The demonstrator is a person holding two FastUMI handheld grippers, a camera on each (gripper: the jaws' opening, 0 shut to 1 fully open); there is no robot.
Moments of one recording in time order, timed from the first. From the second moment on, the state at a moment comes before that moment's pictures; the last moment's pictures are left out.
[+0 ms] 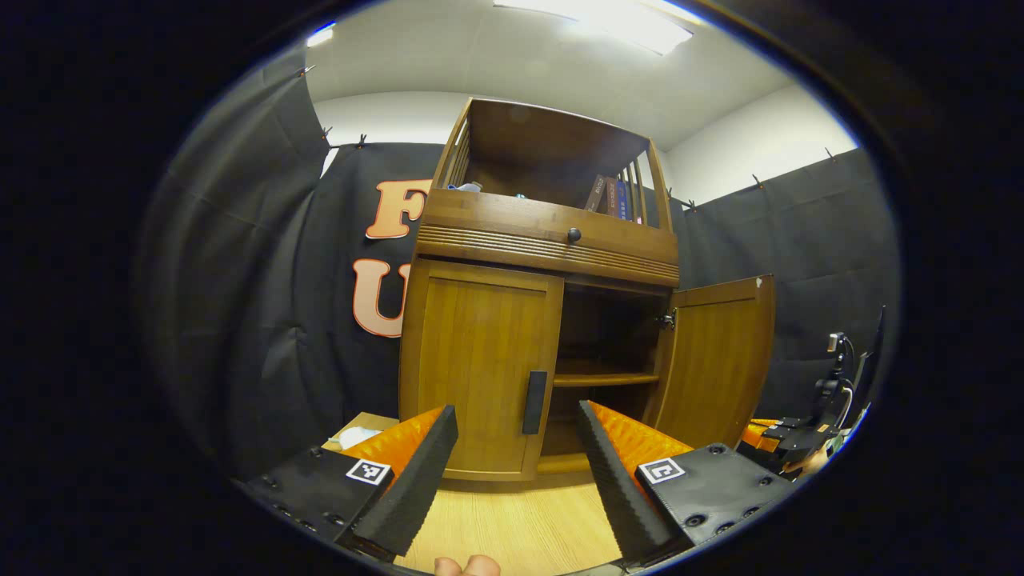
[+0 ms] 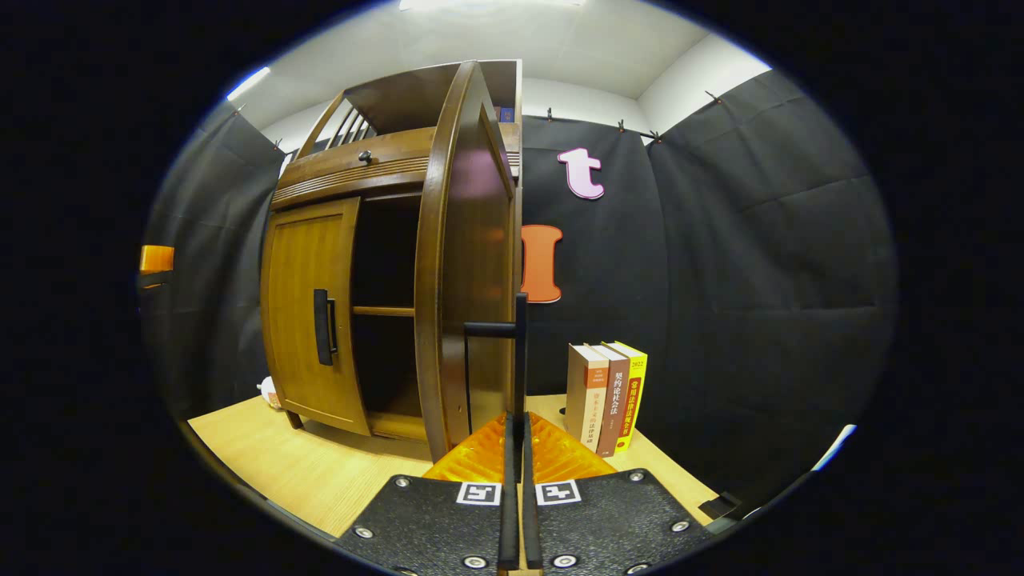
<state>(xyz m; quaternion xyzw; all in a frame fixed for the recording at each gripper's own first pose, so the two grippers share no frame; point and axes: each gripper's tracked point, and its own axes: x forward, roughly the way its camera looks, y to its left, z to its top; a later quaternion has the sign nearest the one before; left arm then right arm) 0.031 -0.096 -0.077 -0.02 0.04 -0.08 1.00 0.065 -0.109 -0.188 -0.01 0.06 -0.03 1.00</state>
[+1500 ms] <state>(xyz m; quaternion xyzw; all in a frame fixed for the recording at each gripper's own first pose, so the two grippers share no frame) 0.160 -0.164 -0.187 0.03 0.07 -0.09 0.99 0.012 -0.220 -0.168 0.02 0.02 -0.09 1.00</state>
